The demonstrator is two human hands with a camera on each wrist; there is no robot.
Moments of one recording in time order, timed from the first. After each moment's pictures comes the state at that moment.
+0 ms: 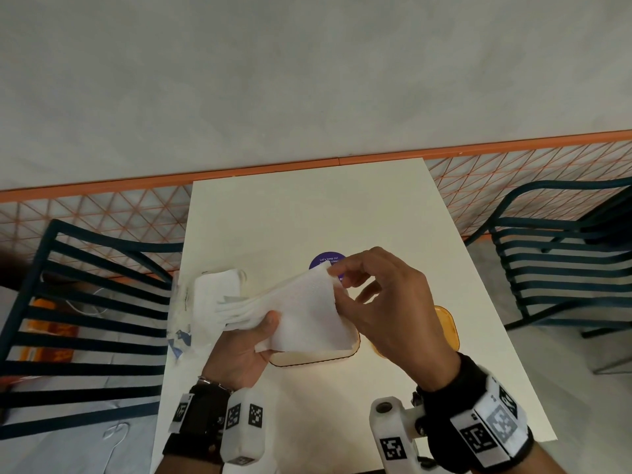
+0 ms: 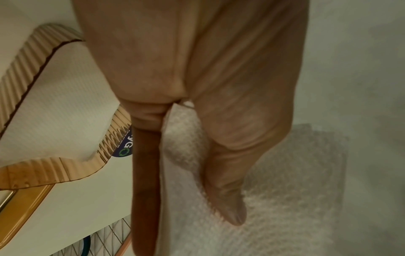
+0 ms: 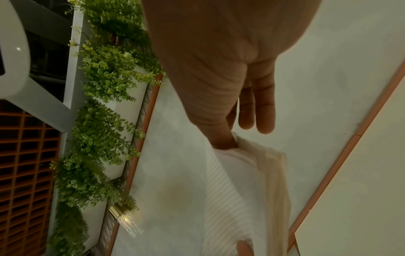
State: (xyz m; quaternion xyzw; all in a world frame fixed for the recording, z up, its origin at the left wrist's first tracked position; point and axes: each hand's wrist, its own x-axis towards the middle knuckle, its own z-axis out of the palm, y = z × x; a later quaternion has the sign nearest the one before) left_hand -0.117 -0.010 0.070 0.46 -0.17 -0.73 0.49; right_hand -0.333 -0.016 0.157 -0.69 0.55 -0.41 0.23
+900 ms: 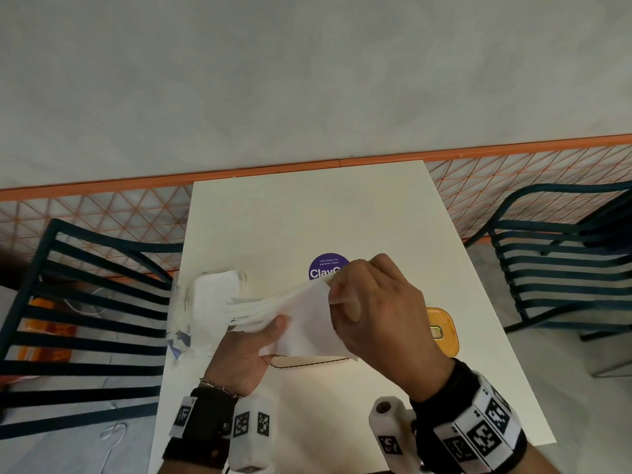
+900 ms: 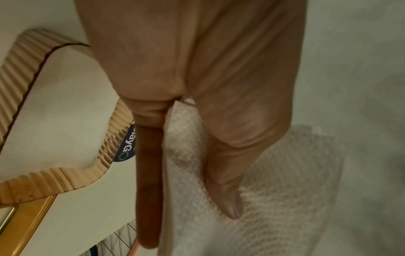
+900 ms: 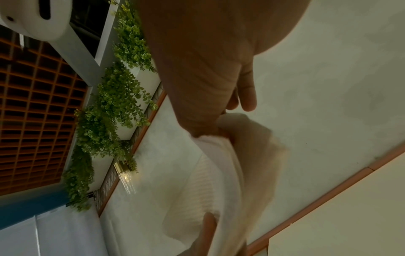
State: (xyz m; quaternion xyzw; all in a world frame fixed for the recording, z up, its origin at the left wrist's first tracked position) left_hand -0.111 -0.009 0.050 0.43 -0.21 -0.73 0.48; right_hand -0.323 -0.011 0.152 -0.77 0.54 -0.33 0.02
